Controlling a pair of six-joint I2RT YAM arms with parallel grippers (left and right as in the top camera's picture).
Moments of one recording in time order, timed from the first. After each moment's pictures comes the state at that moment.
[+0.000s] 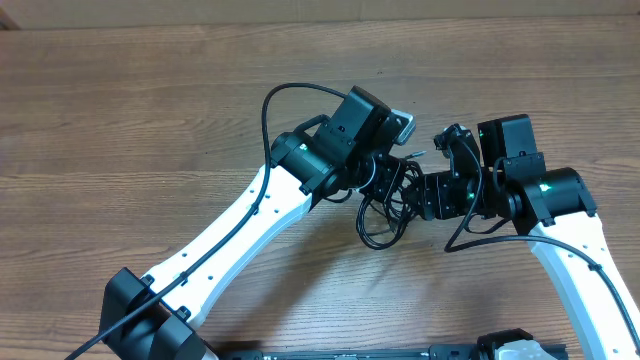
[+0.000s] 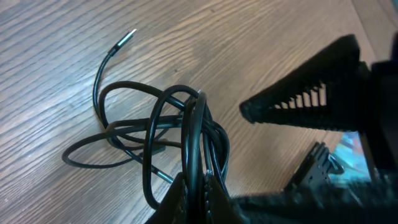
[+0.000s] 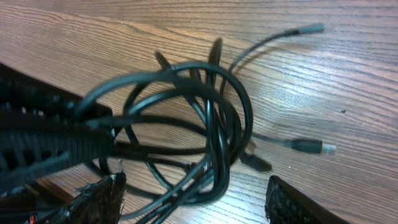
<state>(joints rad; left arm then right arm) -0.72 1.68 1.51 -0.78 0.39 -0.29 0.19 1.25 1.11 -0.99 -0.40 0.05</state>
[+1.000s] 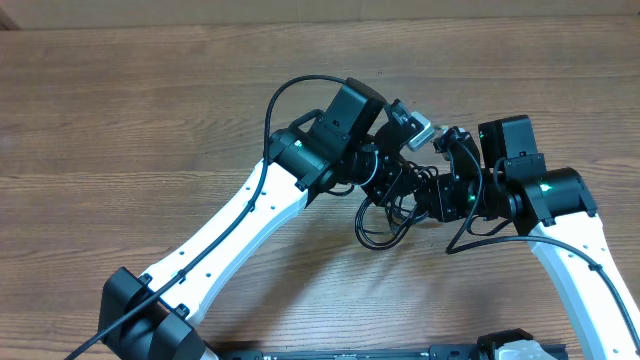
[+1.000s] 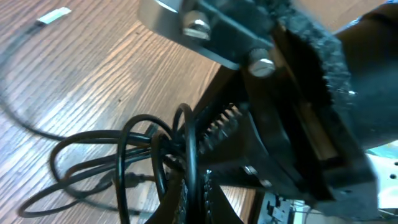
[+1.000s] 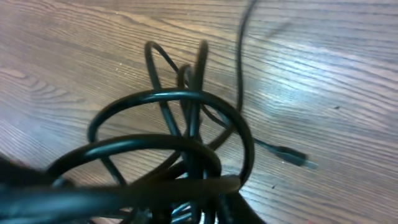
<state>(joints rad) -0.70 1.69 1.51 -0.70 0.64 -0.04 0.19 1.25 1.11 -1.02 -0.39 0.01</state>
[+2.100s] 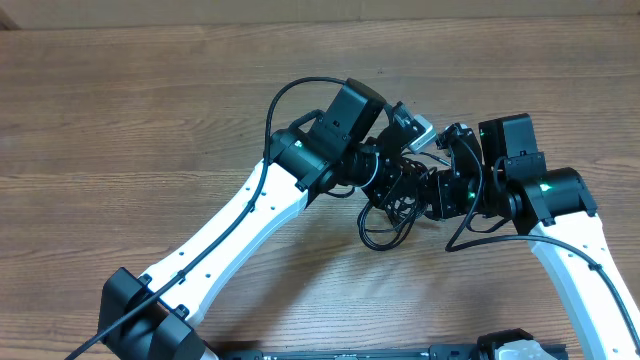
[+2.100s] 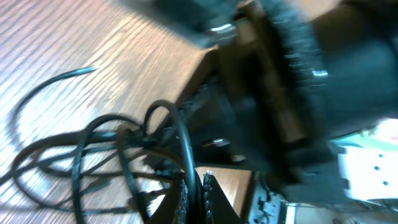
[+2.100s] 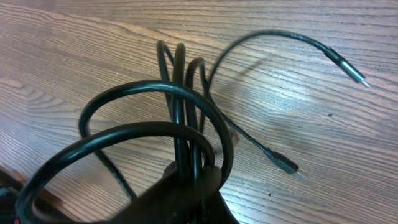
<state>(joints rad) -0.70 1.69 1.51 -0.72 0.67 -0.04 0.19 1.25 1.11 -0.99 -0.38 0.03</state>
